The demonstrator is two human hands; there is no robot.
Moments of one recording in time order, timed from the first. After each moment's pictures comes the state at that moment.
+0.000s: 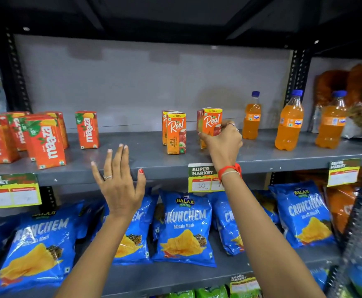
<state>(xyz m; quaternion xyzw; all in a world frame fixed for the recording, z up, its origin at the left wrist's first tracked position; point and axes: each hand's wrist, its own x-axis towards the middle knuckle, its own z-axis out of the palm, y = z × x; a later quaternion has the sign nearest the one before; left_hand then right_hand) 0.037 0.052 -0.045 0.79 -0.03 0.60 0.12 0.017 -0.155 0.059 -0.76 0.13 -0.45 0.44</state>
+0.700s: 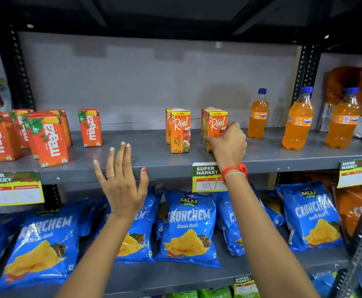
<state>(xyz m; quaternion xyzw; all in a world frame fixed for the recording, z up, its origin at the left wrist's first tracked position) 0.038 0.053 -0.047 0.79 -0.03 0.61 0.13 0.028 -0.158 0.053 -0.80 0.15 -0.42 0.40</state>
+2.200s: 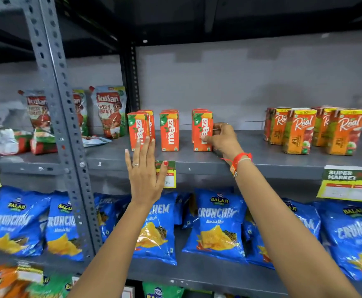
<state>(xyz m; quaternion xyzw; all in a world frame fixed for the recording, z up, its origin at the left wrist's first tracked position) 0.026 0.282 -0.036 0.83 -0.04 0.54 0.11 0.094 0.093 0.053 -0.76 -0.06 -0.16 0.63</state>
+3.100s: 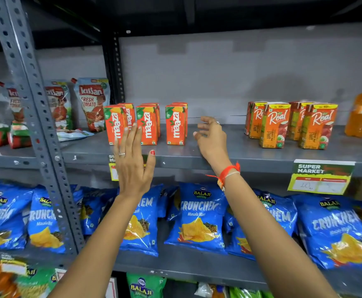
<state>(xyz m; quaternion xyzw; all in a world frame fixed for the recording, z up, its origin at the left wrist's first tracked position) 0.012 0.241 -0.021 0.79 -0.07 0.58 0.18 0.038 0.069 0.049 -0.77 -0.11 -0.22 0.59</state>
